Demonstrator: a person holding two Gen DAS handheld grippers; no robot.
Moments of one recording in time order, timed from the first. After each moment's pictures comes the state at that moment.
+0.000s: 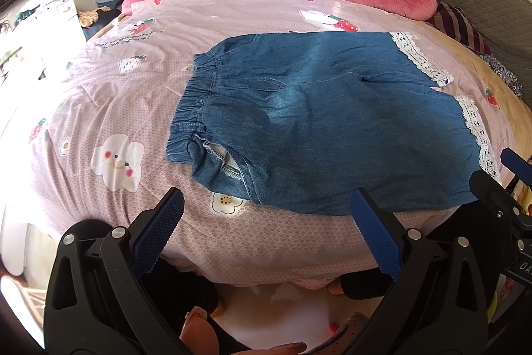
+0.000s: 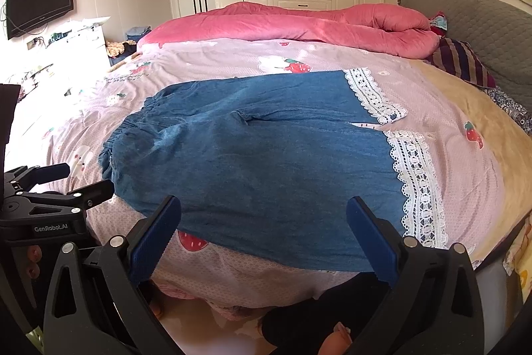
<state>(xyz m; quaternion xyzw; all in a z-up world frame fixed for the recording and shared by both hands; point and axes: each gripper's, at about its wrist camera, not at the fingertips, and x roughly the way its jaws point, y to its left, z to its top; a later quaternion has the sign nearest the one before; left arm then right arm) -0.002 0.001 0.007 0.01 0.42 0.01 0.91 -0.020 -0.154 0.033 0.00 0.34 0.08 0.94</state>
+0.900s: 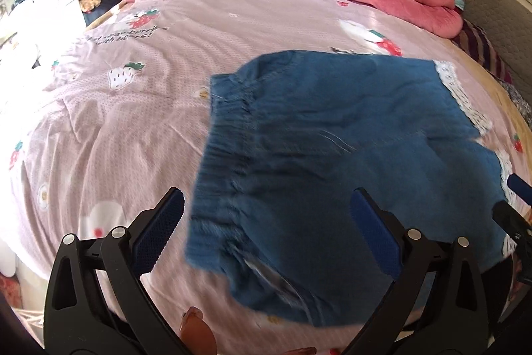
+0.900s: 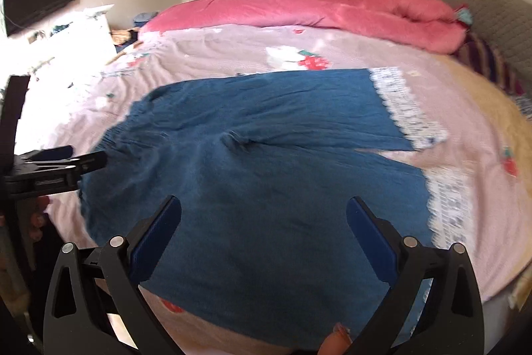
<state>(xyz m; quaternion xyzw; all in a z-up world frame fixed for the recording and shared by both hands) 0.120 0.064 -0.002 -0.03 0.44 0.02 0.90 0.100 -0.152 0.022 0.03 0.39 0.16 0.91</state>
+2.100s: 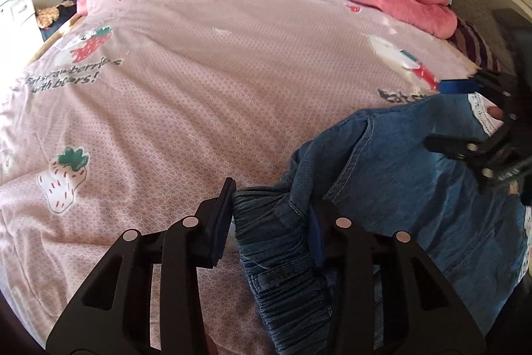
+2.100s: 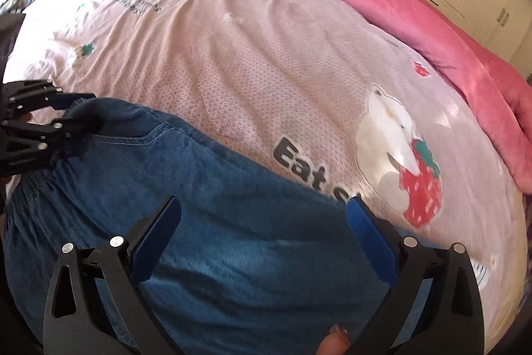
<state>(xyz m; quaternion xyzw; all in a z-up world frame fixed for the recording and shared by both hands) 0.274 0.122 -0.027 -0.01 0.44 -0.06 0.90 0.357 -0.027 0.000 -0.24 0.44 0.27 0.82</state>
